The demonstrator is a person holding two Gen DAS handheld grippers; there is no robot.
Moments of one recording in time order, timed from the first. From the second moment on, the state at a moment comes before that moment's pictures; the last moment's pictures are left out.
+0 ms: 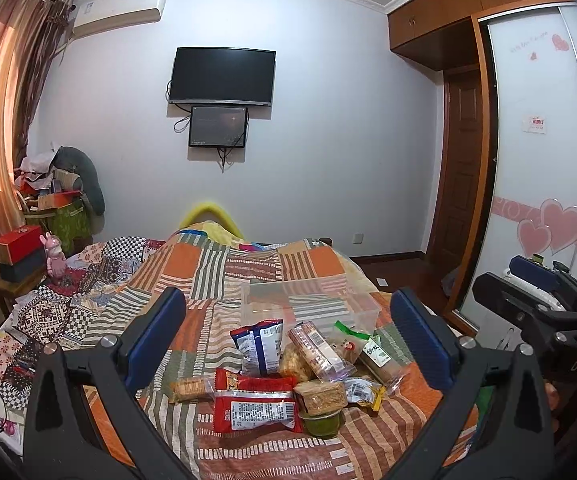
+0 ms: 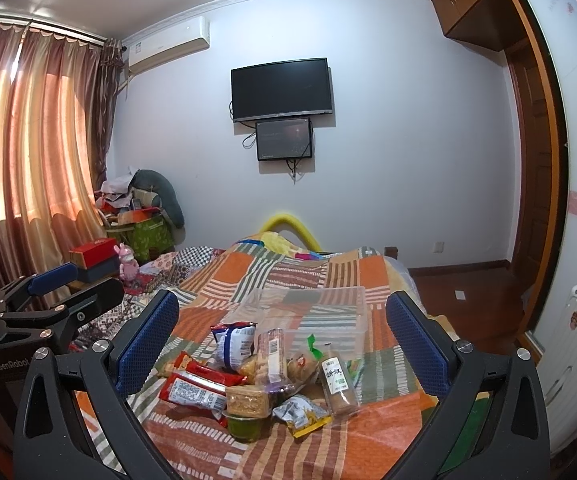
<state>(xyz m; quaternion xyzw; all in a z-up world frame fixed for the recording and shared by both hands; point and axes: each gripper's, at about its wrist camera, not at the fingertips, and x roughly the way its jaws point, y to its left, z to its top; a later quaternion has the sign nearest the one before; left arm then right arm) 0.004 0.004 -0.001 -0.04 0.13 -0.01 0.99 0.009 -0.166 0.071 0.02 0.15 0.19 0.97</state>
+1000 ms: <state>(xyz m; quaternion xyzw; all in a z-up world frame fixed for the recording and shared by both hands) 0.101 0.053 -0.118 -0.04 0.30 -0.01 0.95 0.088 -0.179 -0.022 0.01 0.30 0.18 0.94</state>
